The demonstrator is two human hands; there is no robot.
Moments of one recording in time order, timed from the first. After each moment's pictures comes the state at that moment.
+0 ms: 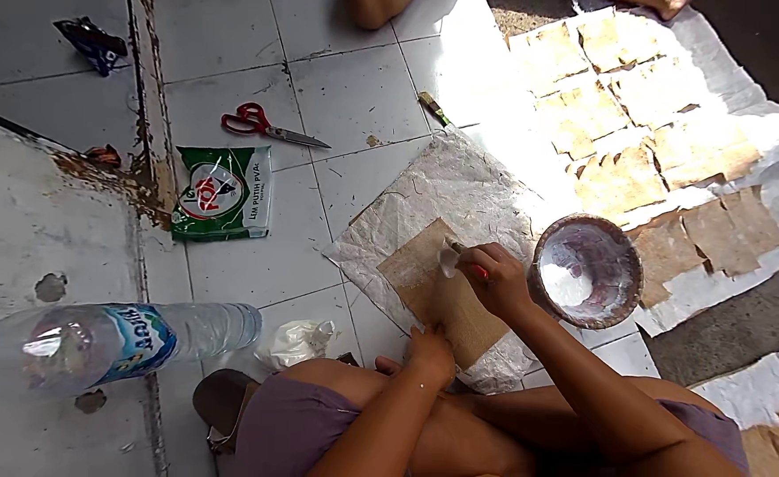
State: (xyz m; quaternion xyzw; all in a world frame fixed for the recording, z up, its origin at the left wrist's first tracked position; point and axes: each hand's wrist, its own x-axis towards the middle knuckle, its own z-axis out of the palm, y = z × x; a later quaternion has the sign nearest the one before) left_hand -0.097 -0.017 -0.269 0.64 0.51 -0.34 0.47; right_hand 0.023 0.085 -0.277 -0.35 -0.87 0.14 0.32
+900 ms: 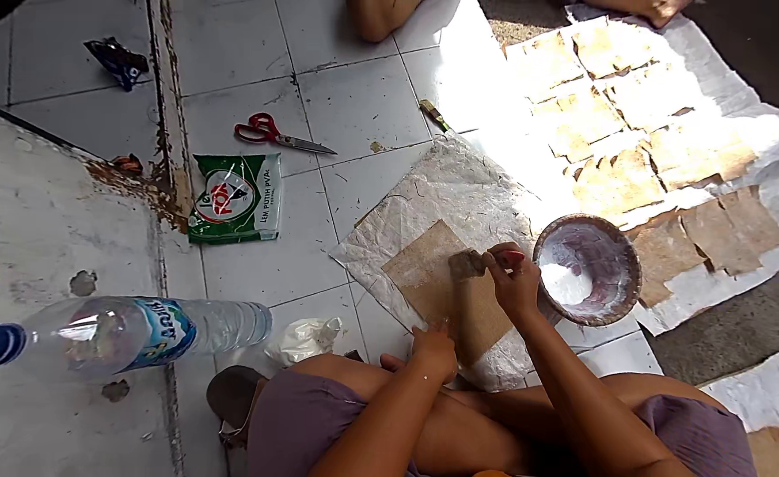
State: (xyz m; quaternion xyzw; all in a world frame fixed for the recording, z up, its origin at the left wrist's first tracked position) left_hand -0.097 -0.019 -0.270 0.64 0.51 -0.33 0.46; right_hand 0.041 0.072 -0.291 -0.52 -0.71 0.26 0.40
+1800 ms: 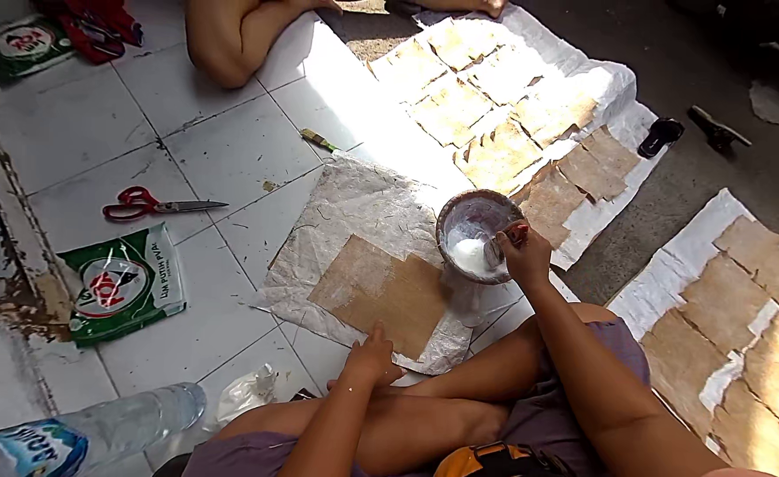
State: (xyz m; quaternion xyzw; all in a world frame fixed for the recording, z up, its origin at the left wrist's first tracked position) left_hand -0.096 -0.025 -0.275 0.66 0.52 -0.36 0.41; right_hand 0.210 0.061 -0.254 -0.70 -0.62 0.12 0.34
